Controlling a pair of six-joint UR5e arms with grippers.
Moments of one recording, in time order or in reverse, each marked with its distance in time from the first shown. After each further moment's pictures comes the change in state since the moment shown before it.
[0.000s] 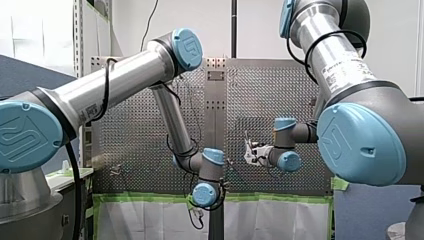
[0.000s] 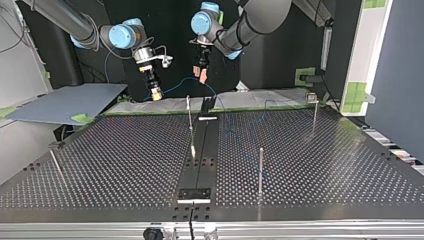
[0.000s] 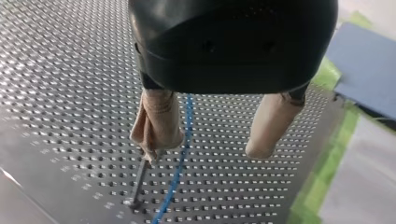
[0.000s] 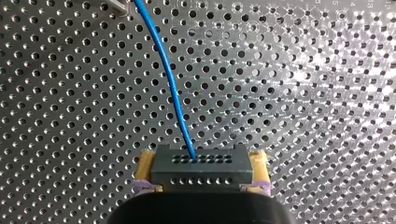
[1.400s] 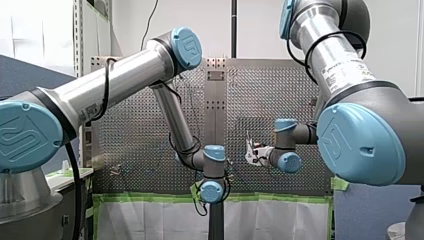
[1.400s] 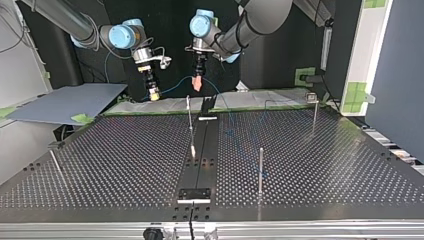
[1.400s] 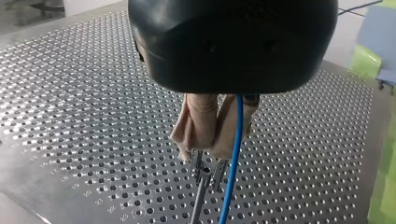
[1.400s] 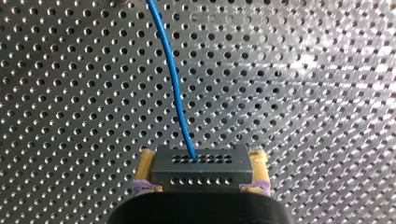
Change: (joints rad) left arm 0.006 0.005 0.039 0.144 -0.042 0.171; right arm -0.008 0.015 -0.001 -0.014 0.027 0.039
